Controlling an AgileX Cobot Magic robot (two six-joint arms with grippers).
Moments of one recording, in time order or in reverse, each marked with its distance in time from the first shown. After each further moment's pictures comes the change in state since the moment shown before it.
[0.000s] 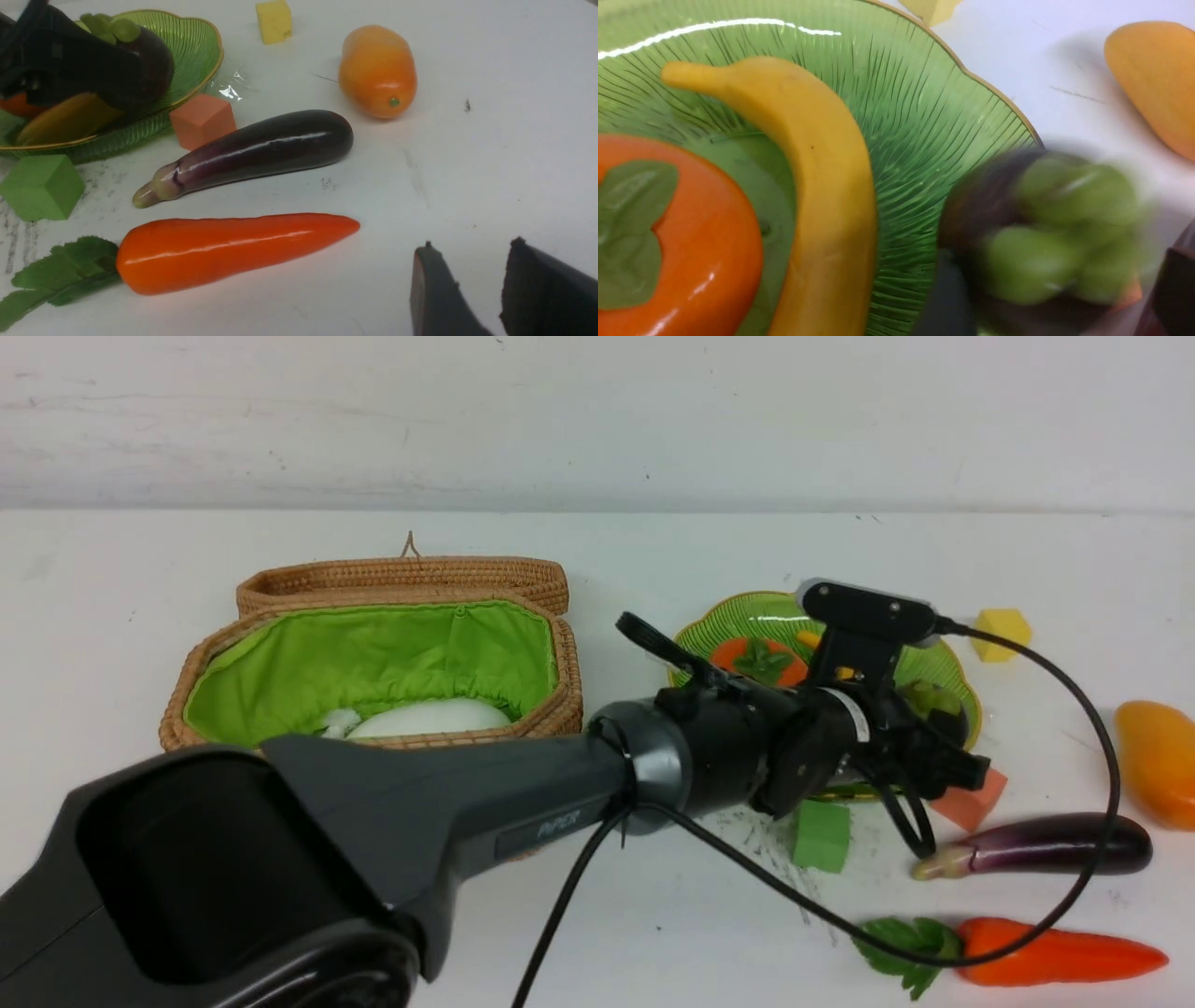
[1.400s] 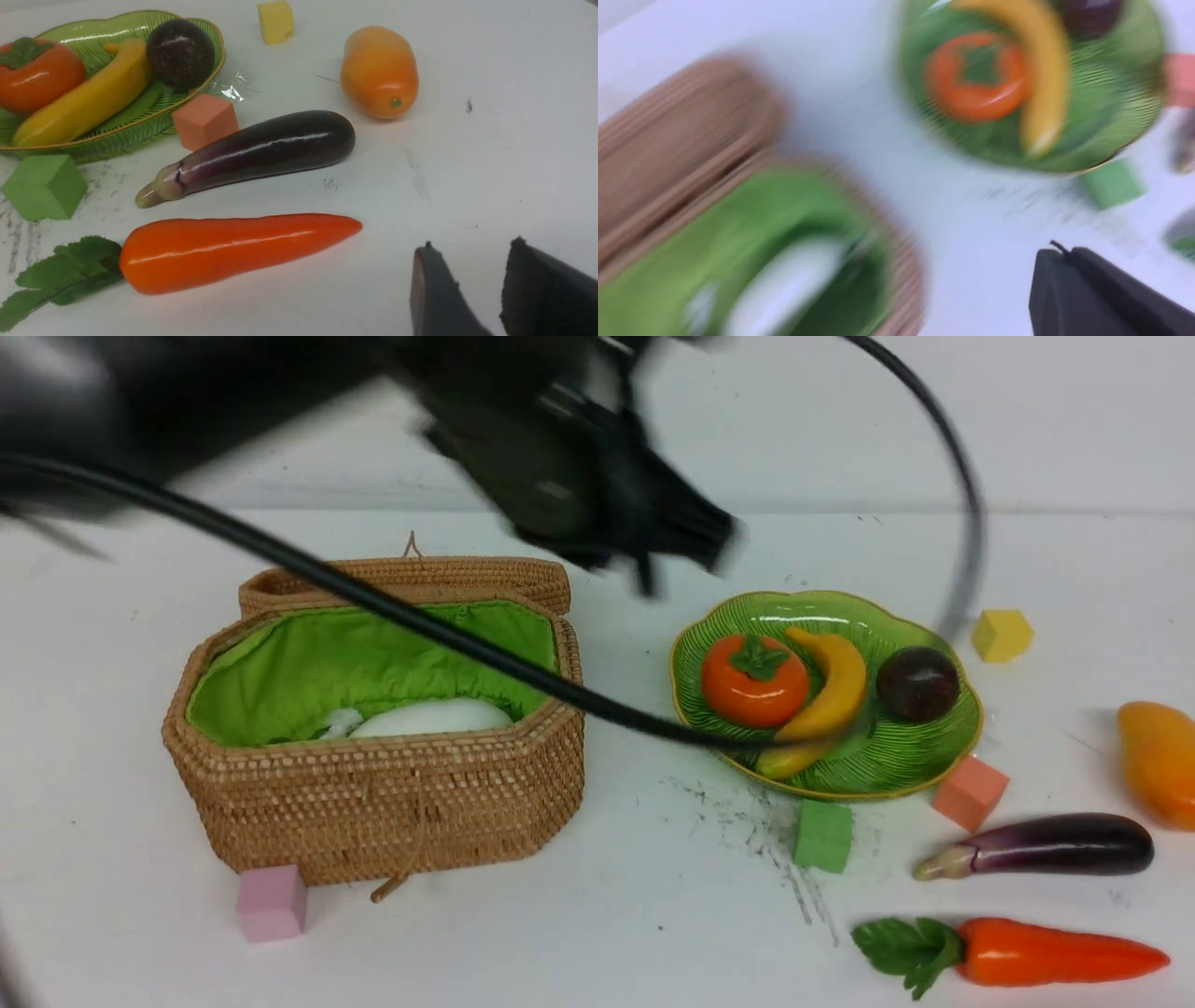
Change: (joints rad) right arm 0.000 0.000 0.000 0.000 0.000 0.000; left arm 0.107 -0.676 0.035 0.400 1.042 -0.139
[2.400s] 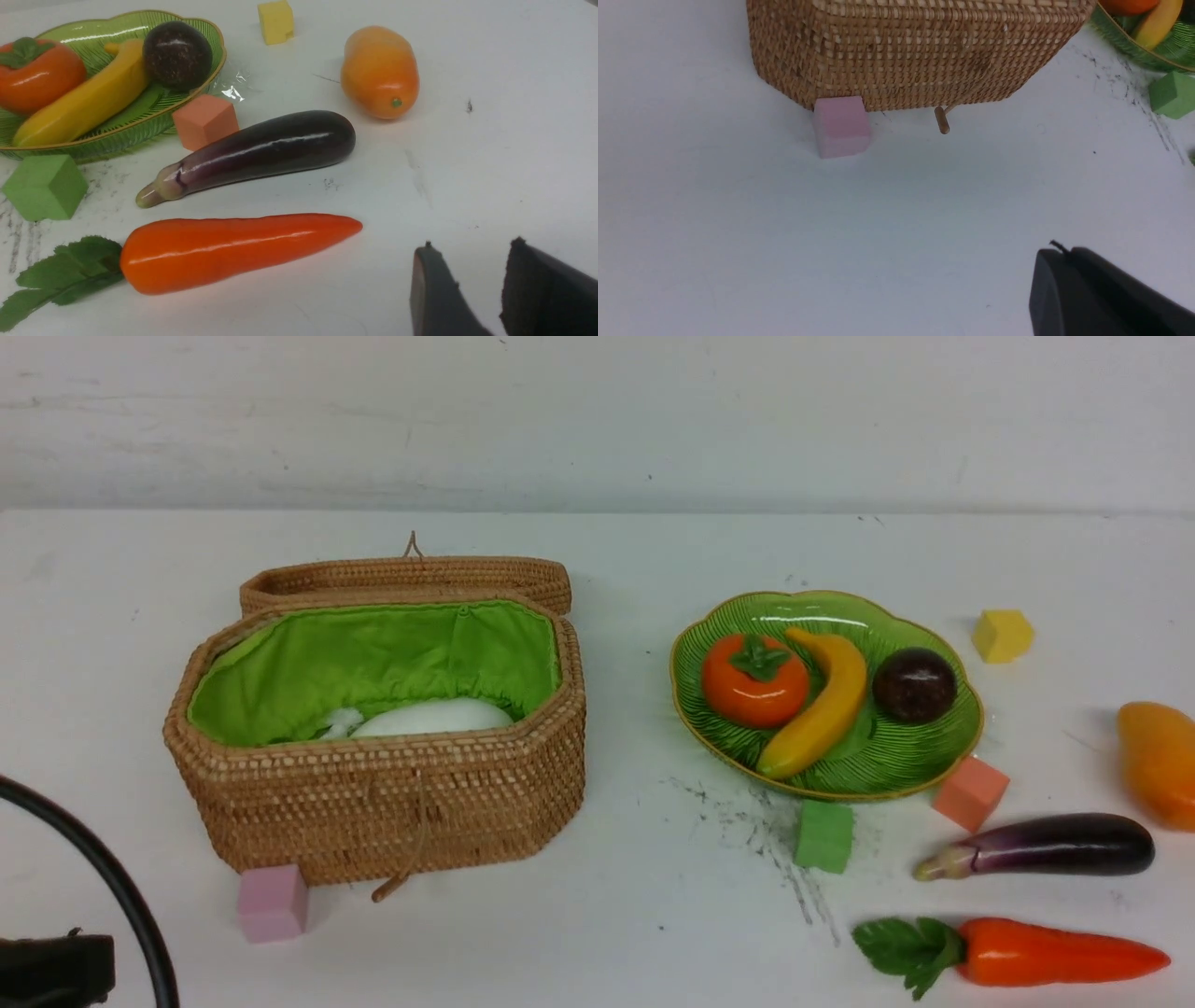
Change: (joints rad) right arm 0.000 0.000 0.000 0.000 0.000 0.000; left arm 0.273 -1.082 1.154 -0.204 -0.281 -0.228
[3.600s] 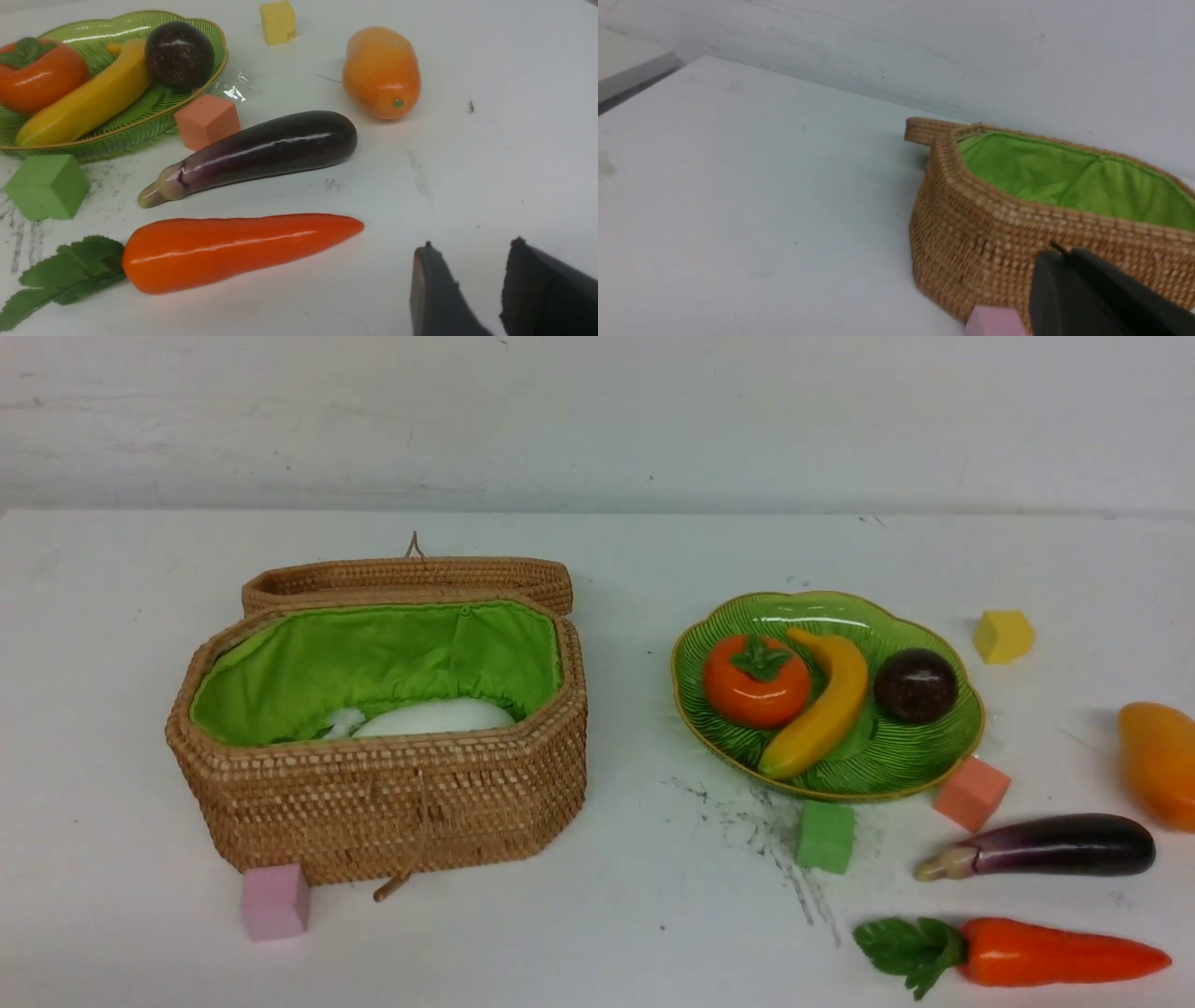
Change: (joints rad) right arm 0.000 0.000 0.000 0.000 0.000 0.000; left arm 0.455 -0.545 0.560 0.071 -0.586 0.093
